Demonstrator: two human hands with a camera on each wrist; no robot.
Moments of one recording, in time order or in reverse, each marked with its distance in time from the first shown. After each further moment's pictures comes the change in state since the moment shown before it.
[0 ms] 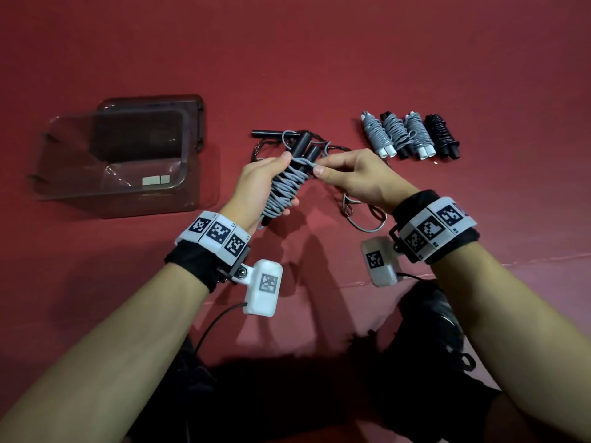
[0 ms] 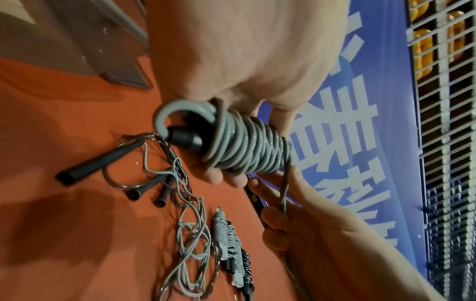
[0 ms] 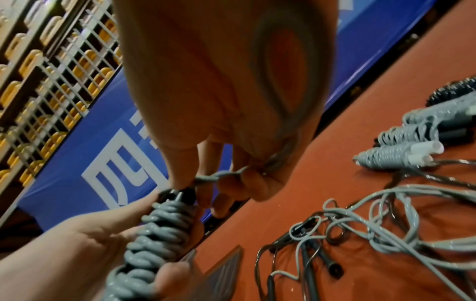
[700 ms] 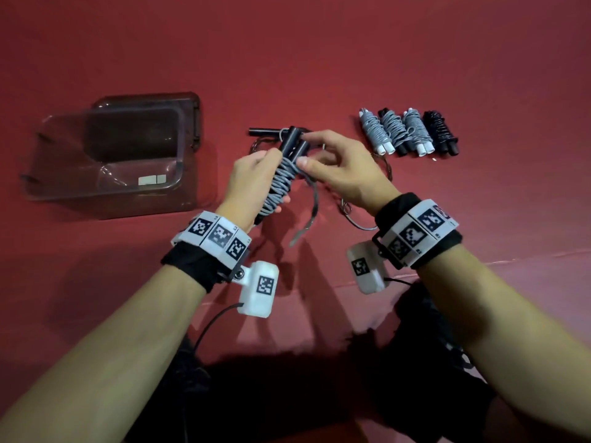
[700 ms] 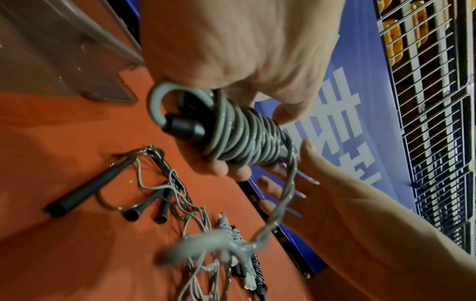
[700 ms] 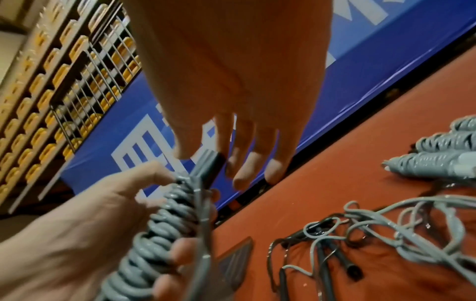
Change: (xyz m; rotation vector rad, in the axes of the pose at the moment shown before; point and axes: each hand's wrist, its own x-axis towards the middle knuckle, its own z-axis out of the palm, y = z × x) left_hand -0.001 0.005 0.001 0.179 0.152 0.067; right_hand 0.006 -0.006 0.022 0.075 0.152 -0.105
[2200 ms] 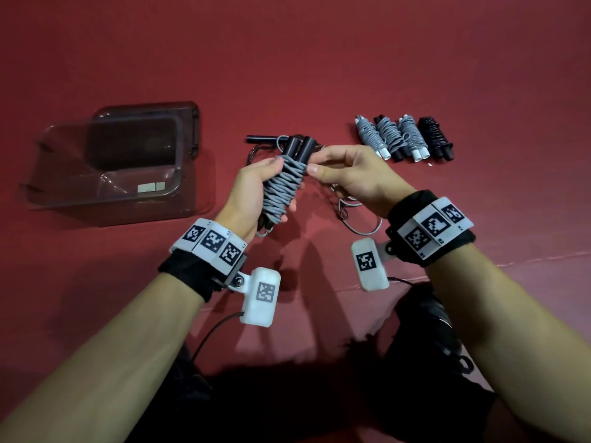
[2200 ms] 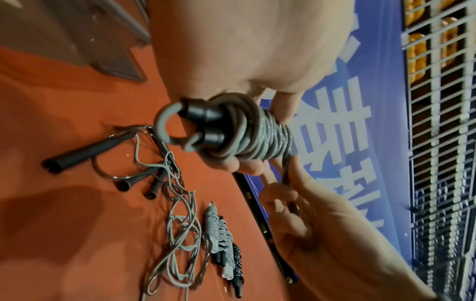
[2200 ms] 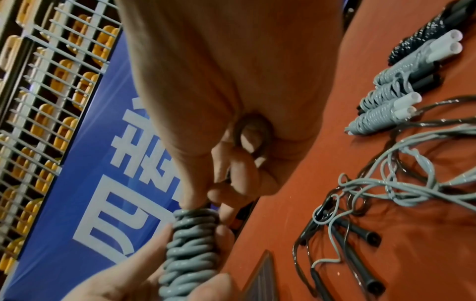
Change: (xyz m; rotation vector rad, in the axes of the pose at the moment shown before) left_hand -0.012 0.006 0.002 -0.292 -0.232 -0.065; right_hand -0.007 -0.008 -0.022 0.220 -0.102 0.184
